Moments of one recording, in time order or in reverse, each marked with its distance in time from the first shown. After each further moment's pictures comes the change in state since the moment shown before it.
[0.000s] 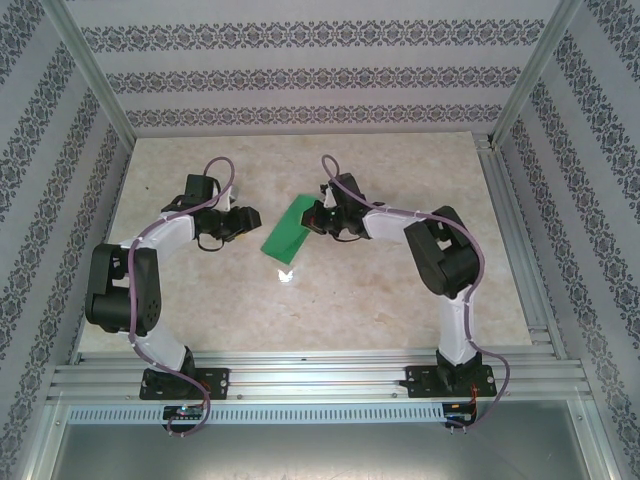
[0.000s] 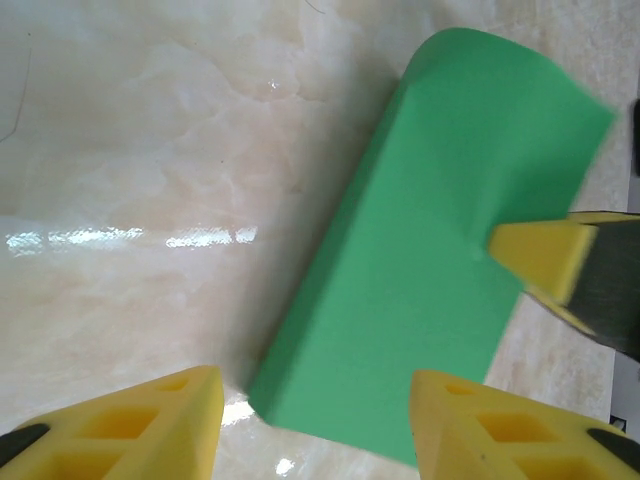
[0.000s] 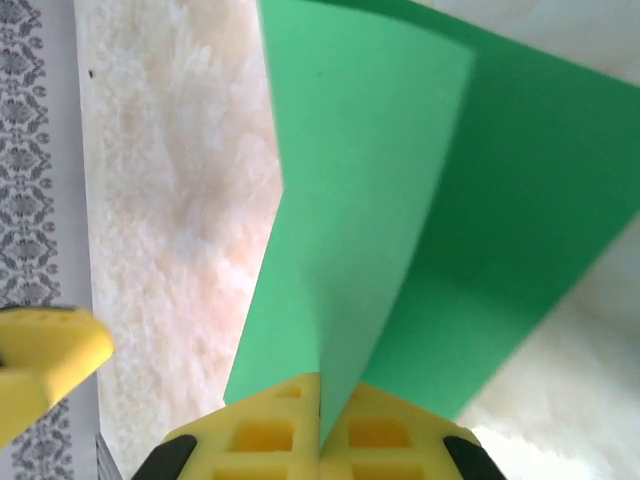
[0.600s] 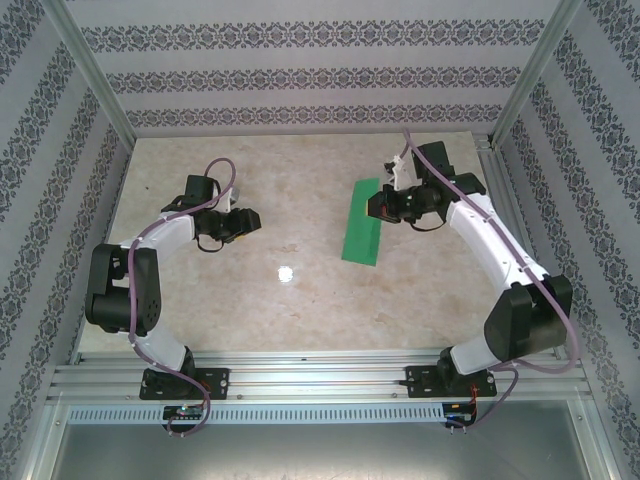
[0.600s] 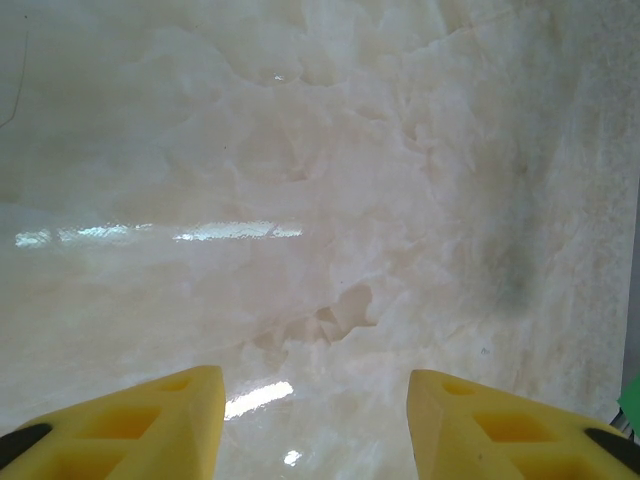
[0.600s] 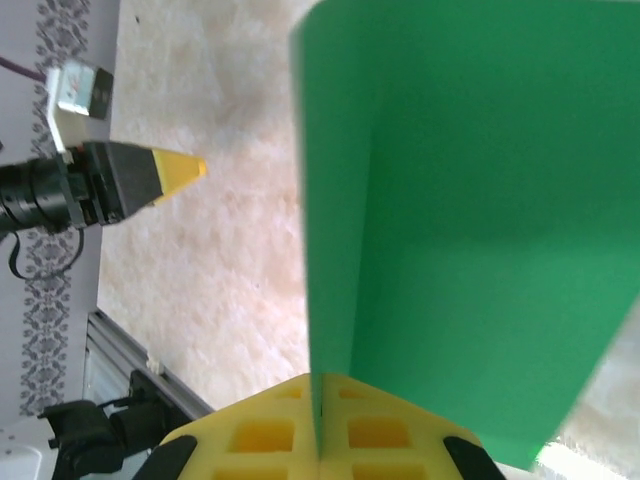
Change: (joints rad) left arm 0.000 0.000 0.000 -0.022 0.000 0.027; right arm -0.254 -0.469 0.055 -0.762 -0.112 -0.425
